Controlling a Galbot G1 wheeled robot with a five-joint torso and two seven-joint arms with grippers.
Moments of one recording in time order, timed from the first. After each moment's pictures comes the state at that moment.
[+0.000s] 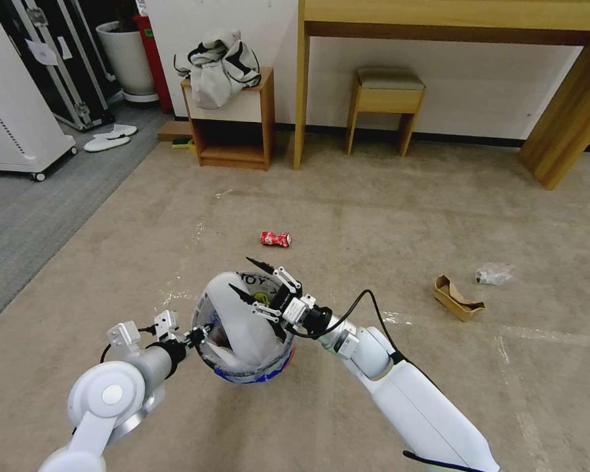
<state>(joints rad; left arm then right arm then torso) 1.34 -1.15 -0.57 -2.08 -1.35 0.68 -0.55 -0.86 1.26 -0.08 1.53 -0.05 0.74 -0.29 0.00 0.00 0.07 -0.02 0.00</state>
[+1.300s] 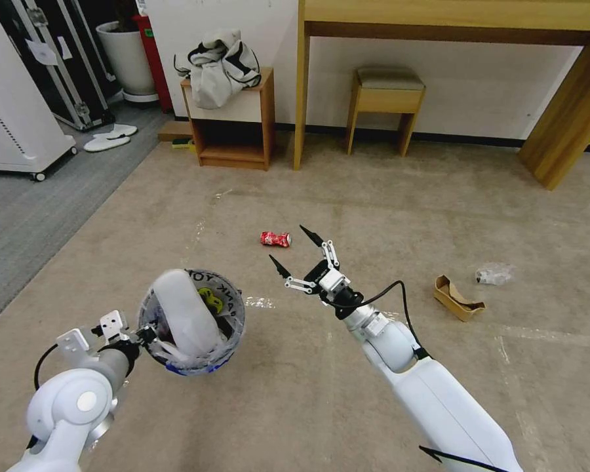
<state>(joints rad) 1.41 -1.16 -0.75 -2.07 -1.07 0.63 -0.49 -0.91 1.21 0.03 1.56 0.11 0.61 -0.18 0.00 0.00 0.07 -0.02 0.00</state>
